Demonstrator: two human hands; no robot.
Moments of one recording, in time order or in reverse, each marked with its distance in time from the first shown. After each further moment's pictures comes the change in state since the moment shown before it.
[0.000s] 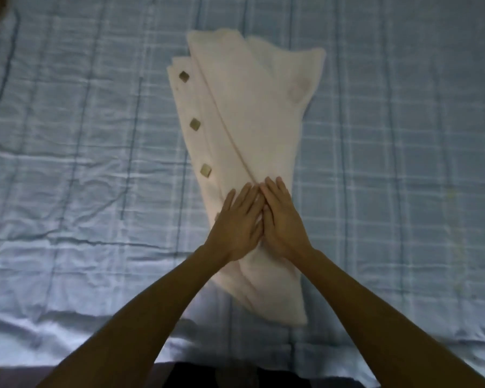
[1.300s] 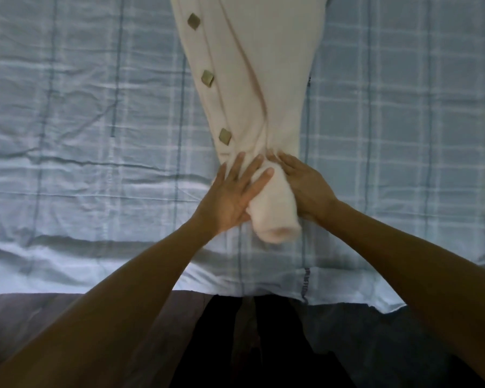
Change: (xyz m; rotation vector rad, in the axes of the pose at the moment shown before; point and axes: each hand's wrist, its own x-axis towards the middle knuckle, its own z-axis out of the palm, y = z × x) left_hand -0.103 -0.020 0.087 0.144 0.029 0.207; right_hand -0.082 0.037 0.036 -0.564 -0.150 -0.452
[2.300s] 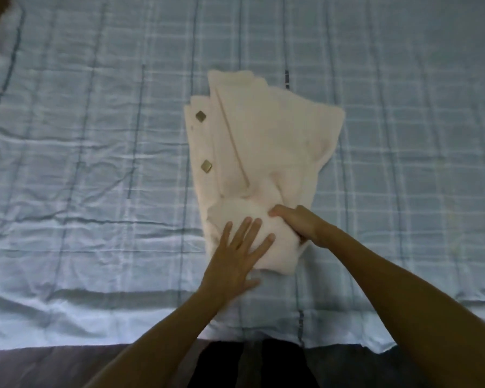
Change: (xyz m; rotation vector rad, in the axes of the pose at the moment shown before) left_hand -0.011 0.037 -0.031 0.142 0.049 -0.032; right_hand 0.029 0.008 -0.074 1.219 -0.357 1.099
